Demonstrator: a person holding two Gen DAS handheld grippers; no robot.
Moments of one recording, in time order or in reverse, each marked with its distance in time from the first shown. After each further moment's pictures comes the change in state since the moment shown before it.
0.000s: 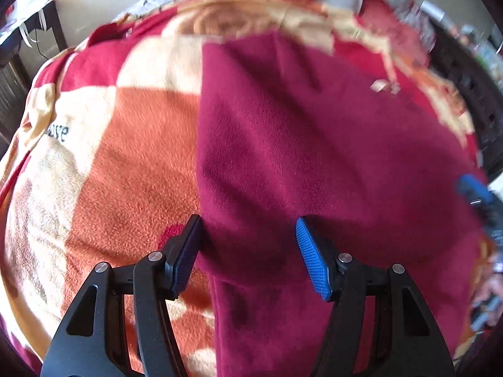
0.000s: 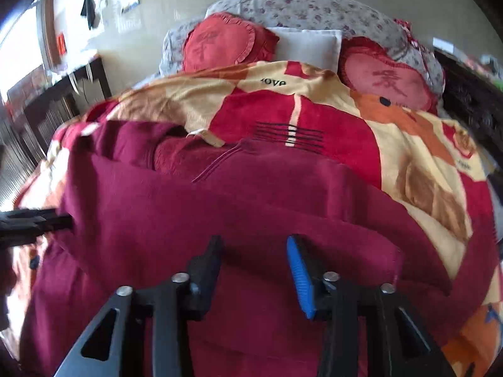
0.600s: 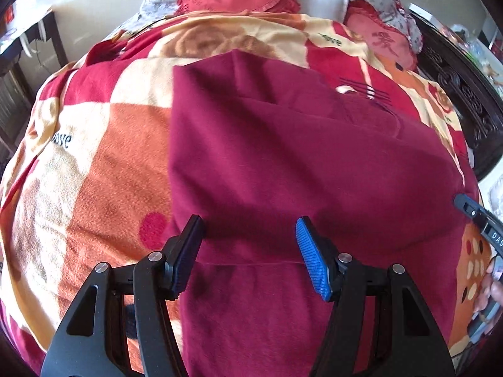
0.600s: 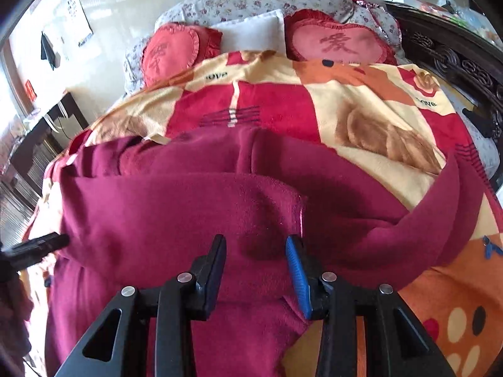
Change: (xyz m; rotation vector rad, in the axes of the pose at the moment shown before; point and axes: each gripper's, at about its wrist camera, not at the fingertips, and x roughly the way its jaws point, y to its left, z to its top) left arm -0.036 -0.036 -0.014 0.029 -0.075 -0.030; right arm -0.038 -0.048 -0.026 0.208 0.041 -0.032
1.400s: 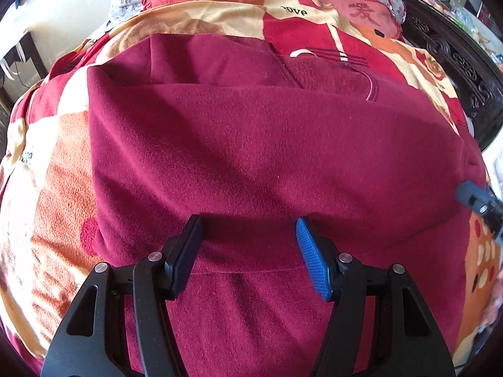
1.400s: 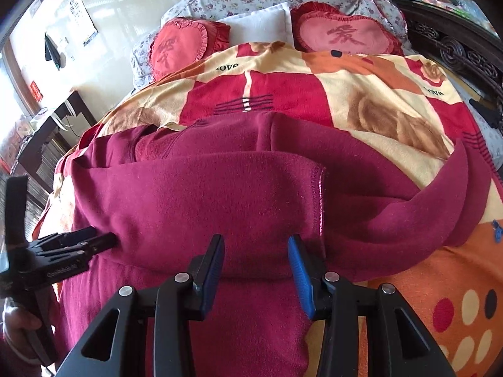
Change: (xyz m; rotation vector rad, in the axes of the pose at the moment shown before) left arm 0.035 -0.053 -0.002 0.104 0.045 0.010; right arm 0.000 0.008 -0.013 0.010 0.035 0.052
